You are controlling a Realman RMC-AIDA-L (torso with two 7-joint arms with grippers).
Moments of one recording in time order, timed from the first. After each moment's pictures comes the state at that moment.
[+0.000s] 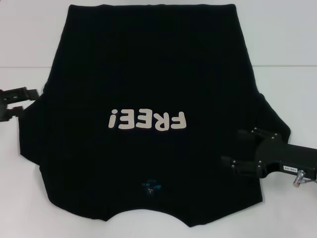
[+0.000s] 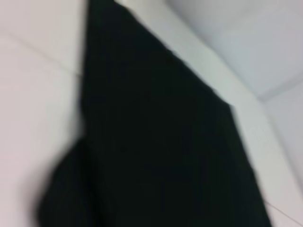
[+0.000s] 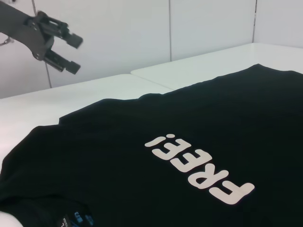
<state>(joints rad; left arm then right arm) -0.59 -1.86 0.26 0.60 2.32 1.45 -2.31 0.51 2.09 -0.68 -0.52 -1.98 -1.30 1.08</state>
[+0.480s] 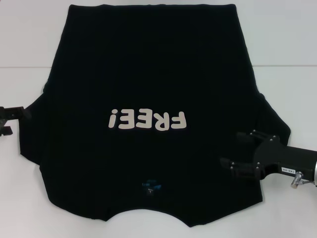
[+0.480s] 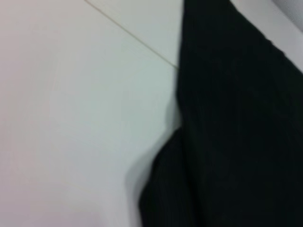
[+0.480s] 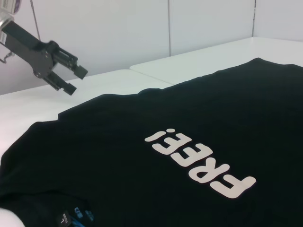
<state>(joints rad) -0.60 -1.86 0.42 0.55 2.41 1.17 -2.45 0.51 2.10 -0.68 -0.50 -1.98 -1.28 1.08</state>
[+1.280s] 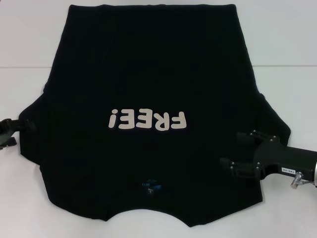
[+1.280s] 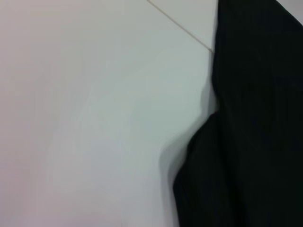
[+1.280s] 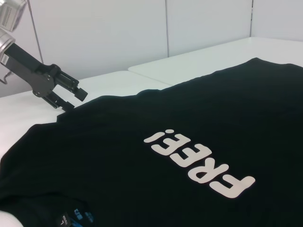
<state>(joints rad) -0.59 -1.88 0.47 0.49 2.41 1.04 -2.45 0.51 2.09 -0.67 -0.49 -1.98 -1.28 1.09</state>
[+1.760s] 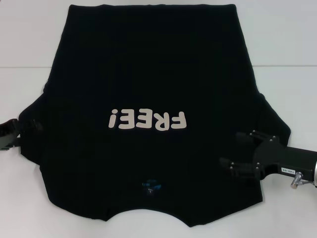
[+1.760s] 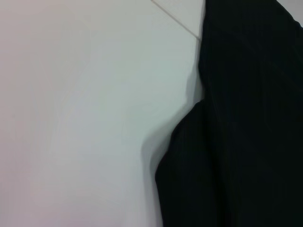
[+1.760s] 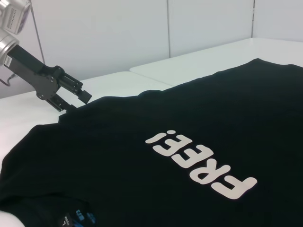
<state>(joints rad) -0.60 -1.89 0.47 0.48 2.40 1.06 -2.45 0.51 2.09 -0.68 -0.49 -1.98 -1.29 1.09</state>
